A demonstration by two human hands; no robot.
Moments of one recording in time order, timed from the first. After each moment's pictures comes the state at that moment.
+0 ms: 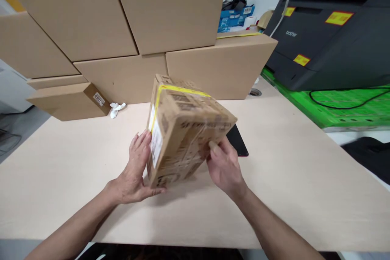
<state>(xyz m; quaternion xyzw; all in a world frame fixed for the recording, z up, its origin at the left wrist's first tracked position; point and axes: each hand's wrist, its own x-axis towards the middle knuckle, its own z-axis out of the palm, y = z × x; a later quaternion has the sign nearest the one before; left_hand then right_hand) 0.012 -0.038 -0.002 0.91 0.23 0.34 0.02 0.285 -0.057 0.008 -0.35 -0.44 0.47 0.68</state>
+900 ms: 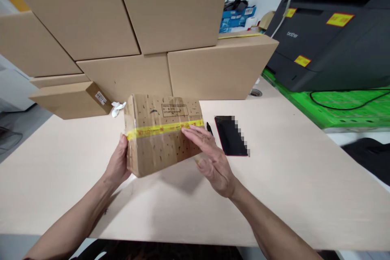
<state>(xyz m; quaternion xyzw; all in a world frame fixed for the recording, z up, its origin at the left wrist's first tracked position) 0.014 -0.027 0.006 0.44 0.38 0.54 0.61 0.294 -0.057 0.003 -0.33 -0.71 0.31 0.54</state>
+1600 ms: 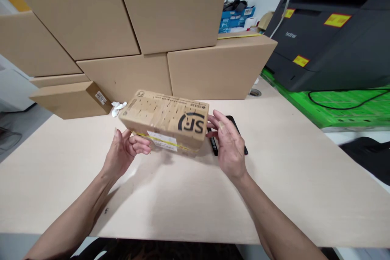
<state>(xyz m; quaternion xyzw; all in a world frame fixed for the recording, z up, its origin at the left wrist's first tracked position) 0.005 -0.016 0.021 0.45 0.37 0.51 0.64 0.299 -0.036 0.009 -0.40 -0.40 0.42 0.71</state>
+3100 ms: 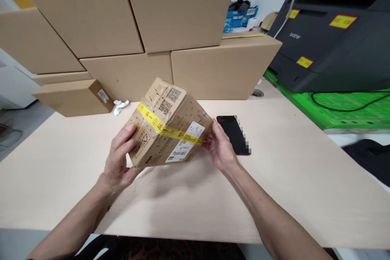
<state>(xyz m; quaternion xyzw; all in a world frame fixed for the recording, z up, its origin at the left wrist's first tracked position) -0.006 -0.027 0.021 0.84 0.22 0.49 -0.07 0.290 -0.010 -0.016 -0.44 -0.22 0.60 0.63</state>
